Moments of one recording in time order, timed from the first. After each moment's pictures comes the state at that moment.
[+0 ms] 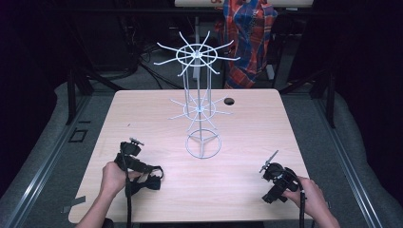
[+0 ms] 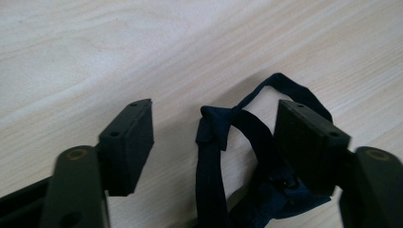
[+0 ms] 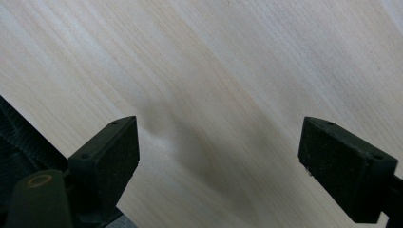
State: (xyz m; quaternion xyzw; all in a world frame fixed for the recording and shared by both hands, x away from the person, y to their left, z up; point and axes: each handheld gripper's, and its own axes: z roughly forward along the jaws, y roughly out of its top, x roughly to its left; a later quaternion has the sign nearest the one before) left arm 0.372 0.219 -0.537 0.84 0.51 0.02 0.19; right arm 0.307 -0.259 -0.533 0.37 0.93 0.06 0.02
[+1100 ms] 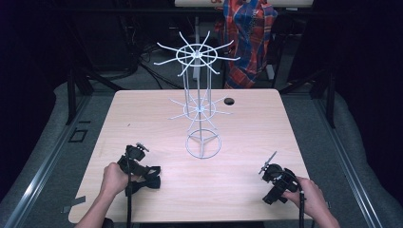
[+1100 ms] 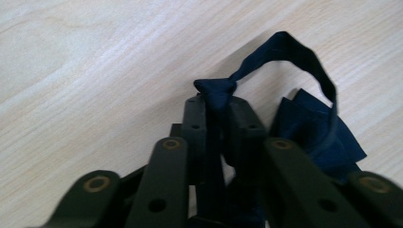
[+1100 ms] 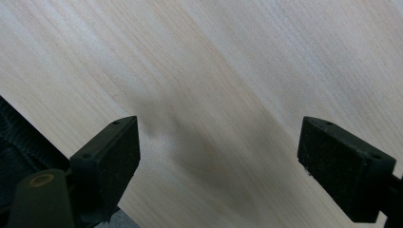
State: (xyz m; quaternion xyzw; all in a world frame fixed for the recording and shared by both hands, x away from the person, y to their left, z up) left arm 0.368 0.211 -0.546 0.88 0.46 0.03 0.14; right arm 0.305 -0.256 -0.534 0.36 0.93 0.04 0.02
